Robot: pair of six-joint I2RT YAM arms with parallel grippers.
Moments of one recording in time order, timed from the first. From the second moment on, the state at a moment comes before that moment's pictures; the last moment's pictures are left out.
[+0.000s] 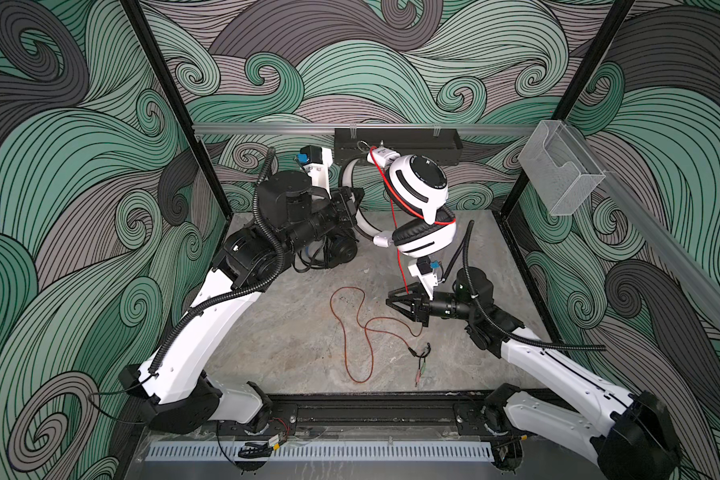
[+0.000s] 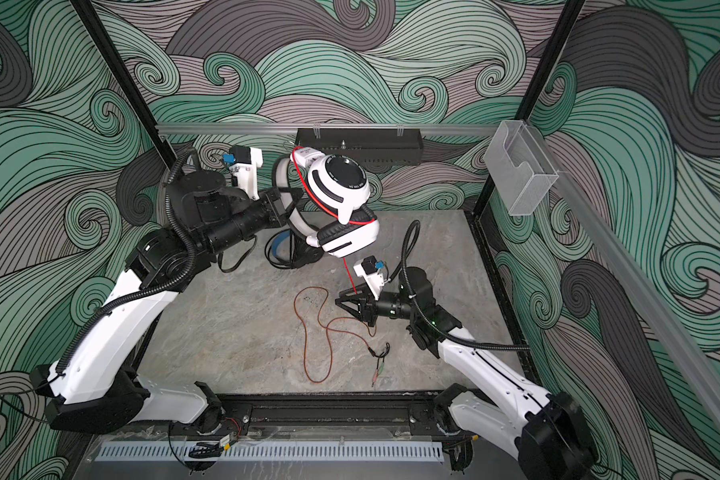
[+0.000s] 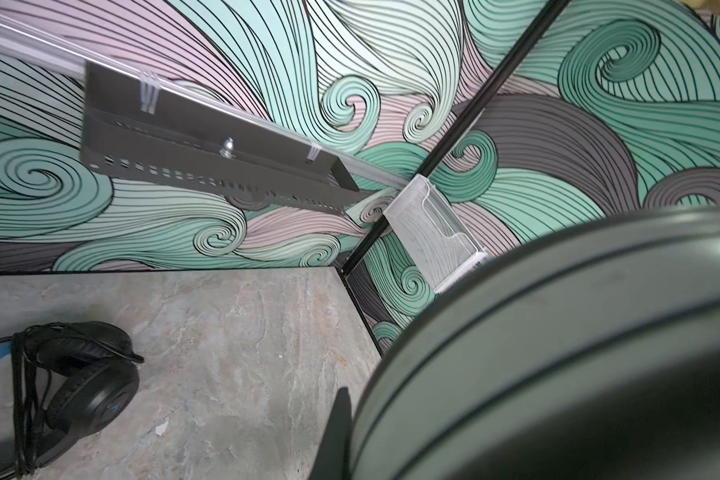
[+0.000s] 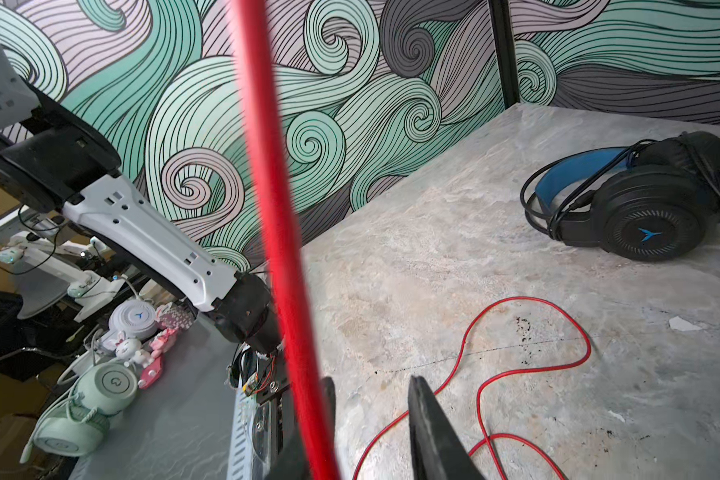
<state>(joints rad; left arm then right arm) -0.68 1.39 1.92 -0.66 -0.05 -0.60 0.57 1.02 0.65 0.12 -0.76 0.23</state>
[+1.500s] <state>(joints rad) -0.58 1.48 2.07 -0.67 -0.15 -0.67 0.70 1.01 0.75 -0.20 -0.57 -0.02</state>
